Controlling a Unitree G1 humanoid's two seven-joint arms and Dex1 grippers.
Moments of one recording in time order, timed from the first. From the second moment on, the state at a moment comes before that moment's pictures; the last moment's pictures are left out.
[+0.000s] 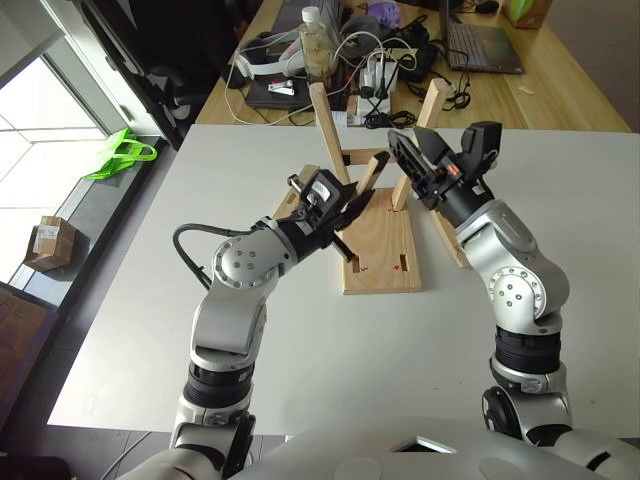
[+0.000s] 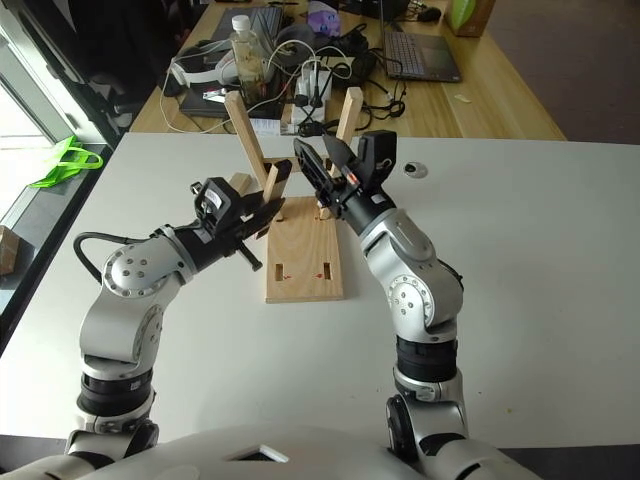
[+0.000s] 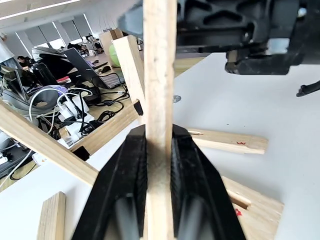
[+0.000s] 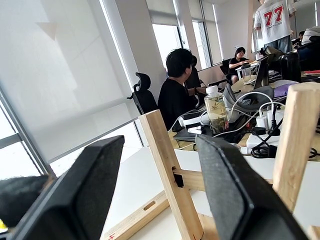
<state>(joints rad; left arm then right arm) -0.20 0.25 -0.15 -0.58 0.01 0.68 -0.64 -0.34 -0.02 0.01 -0.35 0.53 0.61 0.22</state>
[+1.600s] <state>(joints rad) -0.69 0.49 0.22 0.61 -0.25 0.54 -0.56 -0.11 0.04 -0.10 -0.21 0.53 0.60 0.03</state>
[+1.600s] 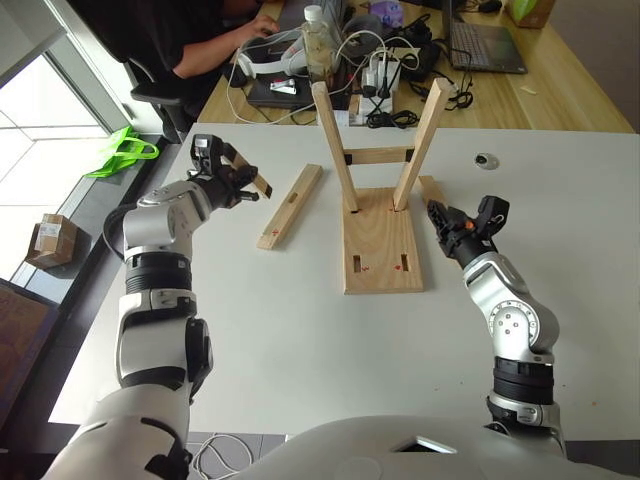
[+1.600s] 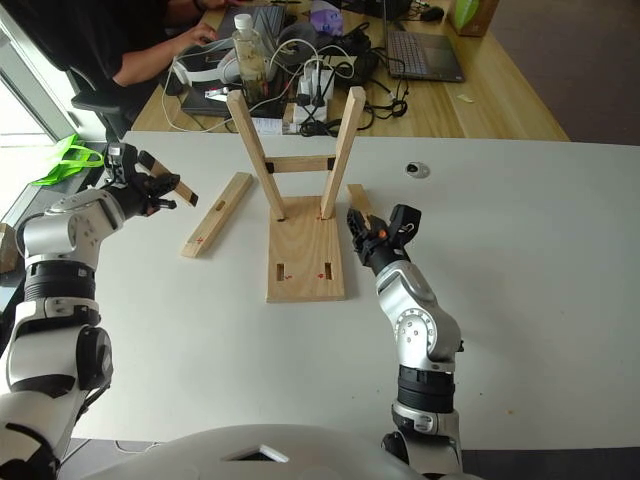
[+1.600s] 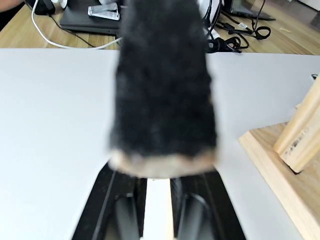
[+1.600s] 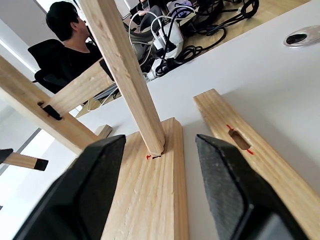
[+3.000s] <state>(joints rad) -0.61 0.27 0.22 0.64 -0.32 0.41 -0.42 -0.12 0.04 -0.06 -0.20 0.51 0.58 0.06</state>
